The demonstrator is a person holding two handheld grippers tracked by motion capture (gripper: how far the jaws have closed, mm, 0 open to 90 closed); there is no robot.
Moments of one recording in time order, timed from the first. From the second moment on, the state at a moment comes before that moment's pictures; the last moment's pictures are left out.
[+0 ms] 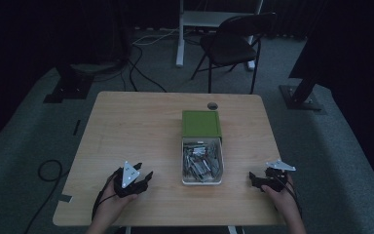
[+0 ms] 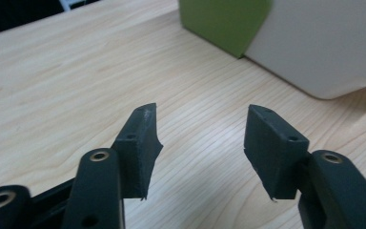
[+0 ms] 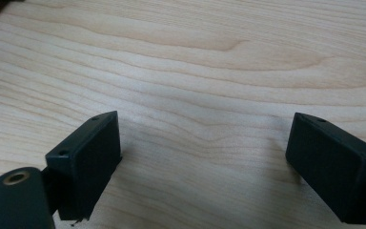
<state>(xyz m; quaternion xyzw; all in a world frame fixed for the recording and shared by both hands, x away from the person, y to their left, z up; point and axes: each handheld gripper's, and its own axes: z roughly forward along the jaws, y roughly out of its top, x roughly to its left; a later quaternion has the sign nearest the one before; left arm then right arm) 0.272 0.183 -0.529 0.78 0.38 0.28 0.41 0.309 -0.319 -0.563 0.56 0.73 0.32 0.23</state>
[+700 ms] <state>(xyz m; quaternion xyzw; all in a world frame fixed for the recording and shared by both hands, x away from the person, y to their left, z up) 0.282 0.225 -0.530 0.75 0.46 0.29 0.37 0.309 -0.319 -0.563 0.56 0.73 0.32 0.23</state>
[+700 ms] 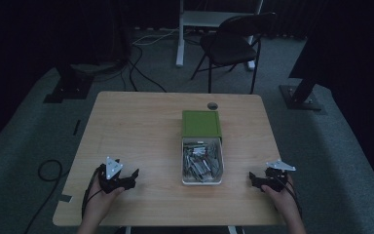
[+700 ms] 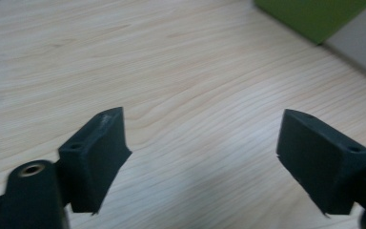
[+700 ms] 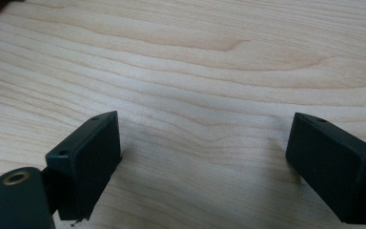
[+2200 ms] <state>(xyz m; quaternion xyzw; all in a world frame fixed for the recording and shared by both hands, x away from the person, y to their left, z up) 0.290 0.279 -0.553 0.70 0.59 0.27 0.30 0.309 -0.319 -0.563 0.56 0.73 0.32 0.24</state>
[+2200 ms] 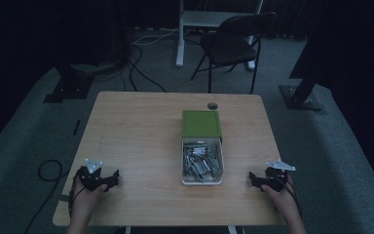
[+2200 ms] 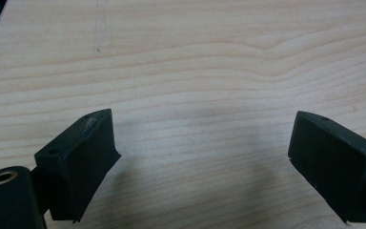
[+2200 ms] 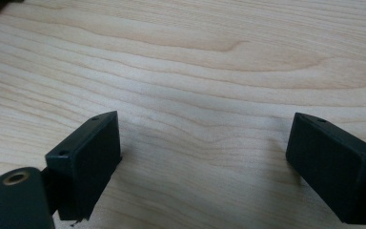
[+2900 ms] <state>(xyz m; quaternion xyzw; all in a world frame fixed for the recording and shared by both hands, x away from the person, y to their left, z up) 0.292 0.277 -0.556 0.71 0.60 0.25 0.28 0.310 -0.319 -0.563 0.56 0.73 0.32 0.23</state>
